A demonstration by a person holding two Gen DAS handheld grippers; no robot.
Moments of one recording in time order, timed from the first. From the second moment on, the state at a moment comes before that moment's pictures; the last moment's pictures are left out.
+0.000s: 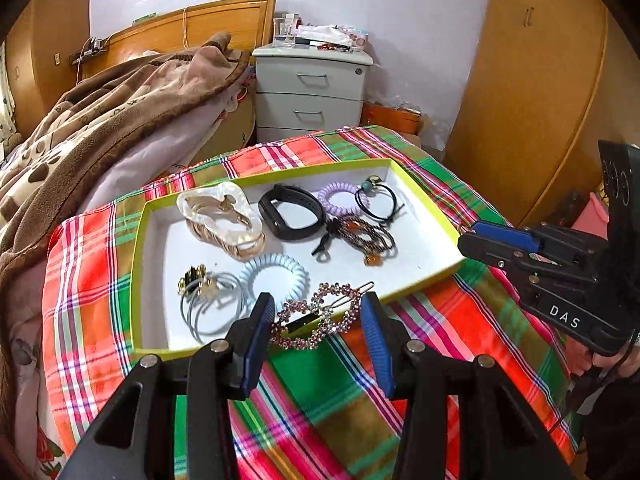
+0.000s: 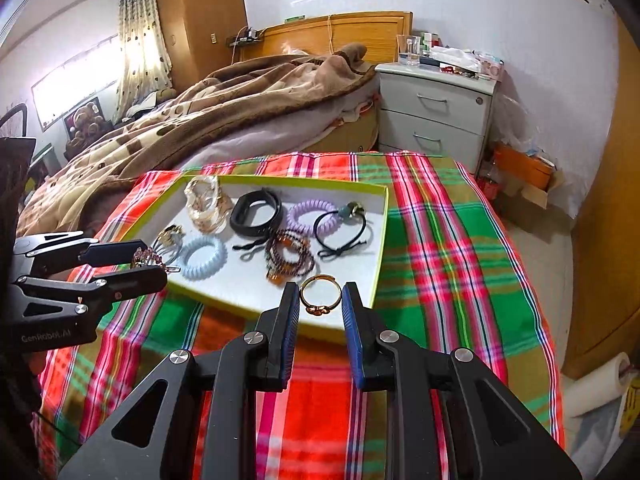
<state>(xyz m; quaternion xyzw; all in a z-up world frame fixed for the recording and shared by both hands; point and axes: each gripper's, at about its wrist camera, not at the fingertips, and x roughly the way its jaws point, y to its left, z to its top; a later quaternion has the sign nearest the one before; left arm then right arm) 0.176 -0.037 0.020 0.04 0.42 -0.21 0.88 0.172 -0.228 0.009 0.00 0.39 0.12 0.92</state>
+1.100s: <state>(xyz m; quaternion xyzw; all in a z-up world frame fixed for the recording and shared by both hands) 0.223 -0.077 -0.017 0.05 0.47 -0.24 0.85 0.241 -0.208 -0.029 -0.09 0.46 0.12 0.88</state>
